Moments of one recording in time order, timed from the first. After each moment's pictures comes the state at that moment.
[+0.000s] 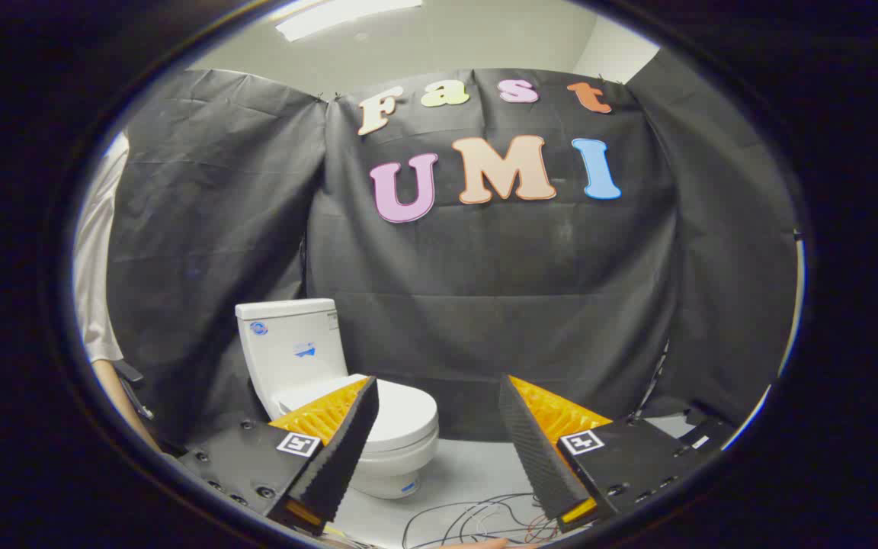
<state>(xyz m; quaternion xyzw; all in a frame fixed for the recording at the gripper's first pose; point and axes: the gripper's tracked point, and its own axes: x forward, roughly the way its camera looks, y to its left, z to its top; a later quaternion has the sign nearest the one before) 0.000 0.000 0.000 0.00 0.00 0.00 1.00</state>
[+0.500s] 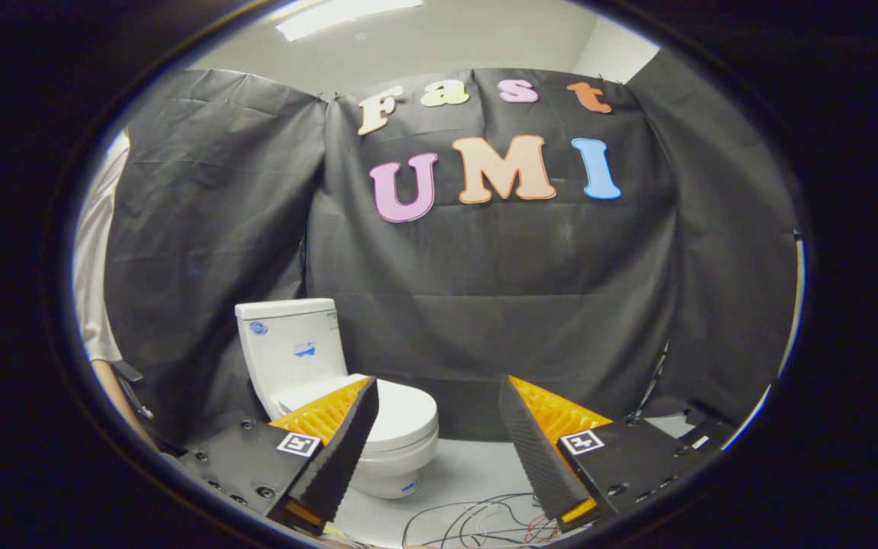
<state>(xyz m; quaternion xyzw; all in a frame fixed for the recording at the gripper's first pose) 0.000 0.000 0.000 0.00 0.00 0.00 1.00</state>
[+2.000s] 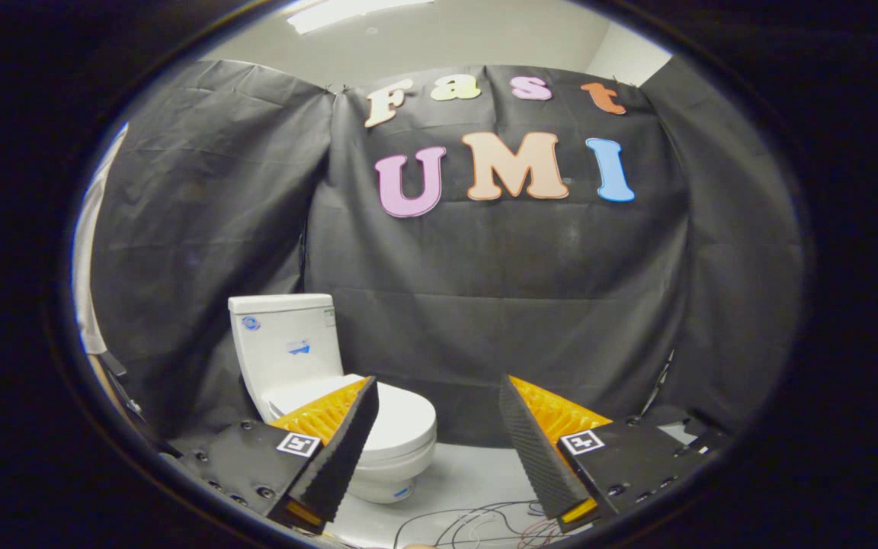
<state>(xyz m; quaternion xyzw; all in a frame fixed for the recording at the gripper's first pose) 0.049 0.009 -0.005 -0.02 0.01 0.01 1.00</state>
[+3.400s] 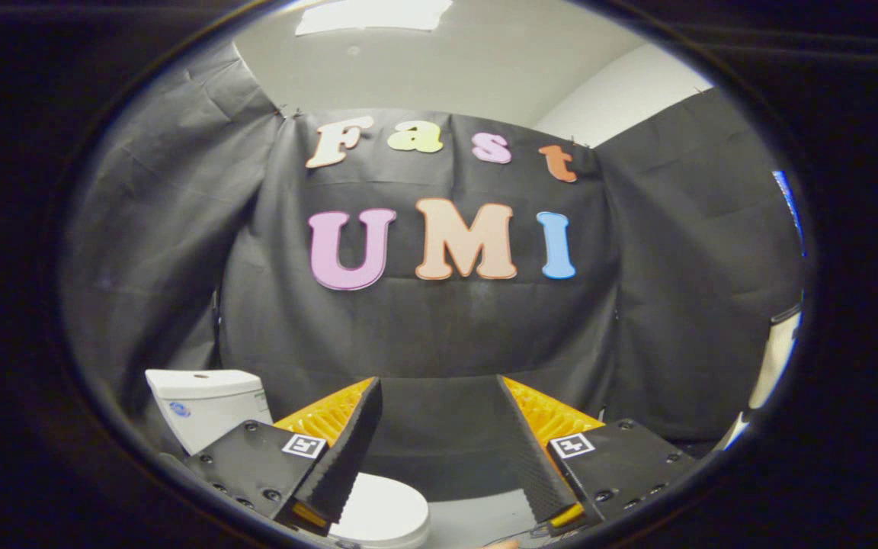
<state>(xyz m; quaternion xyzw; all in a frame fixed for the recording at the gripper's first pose) 0.118 0.073 0.144 -0.02 -0.12 -0.23 0.97</state>
